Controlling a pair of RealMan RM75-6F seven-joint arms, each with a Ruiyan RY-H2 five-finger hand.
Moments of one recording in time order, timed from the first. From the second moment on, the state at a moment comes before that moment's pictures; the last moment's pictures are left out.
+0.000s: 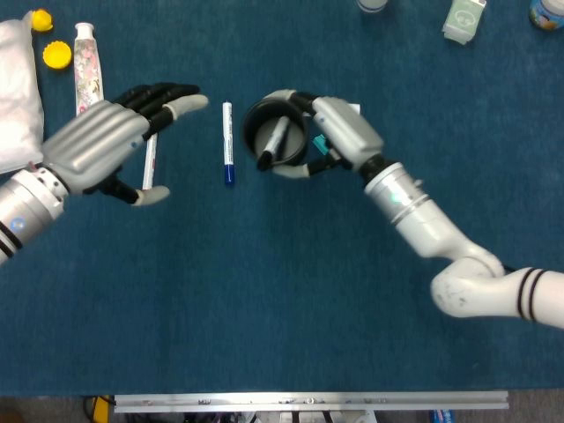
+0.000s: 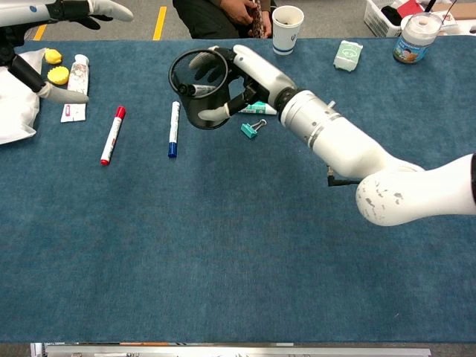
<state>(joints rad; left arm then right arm) -0.78 -0.80 -0.02 -1.84 1.61 0.90 -0.50 0.86 -1.82 0.33 -1.24 -1.28 0.87 0.39</state>
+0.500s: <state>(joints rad) -0.70 -0.93 -0.03 -1.68 1.51 0.95 -0.35 0.74 -1.54 0.31 -1.41 -1.29 0.92 0.44</state>
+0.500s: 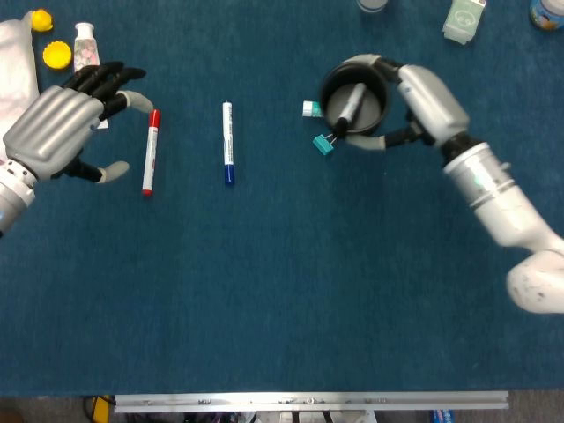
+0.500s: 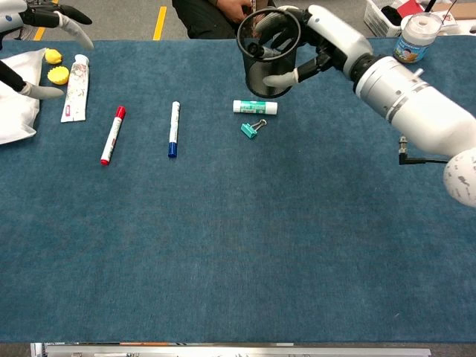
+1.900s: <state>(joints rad) -0.65 -1.46 -0.10 -1.46 0.92 0.97 0.33 0.59 -1.31 0.25 -1.50 -1.34 1.02 0.60</state>
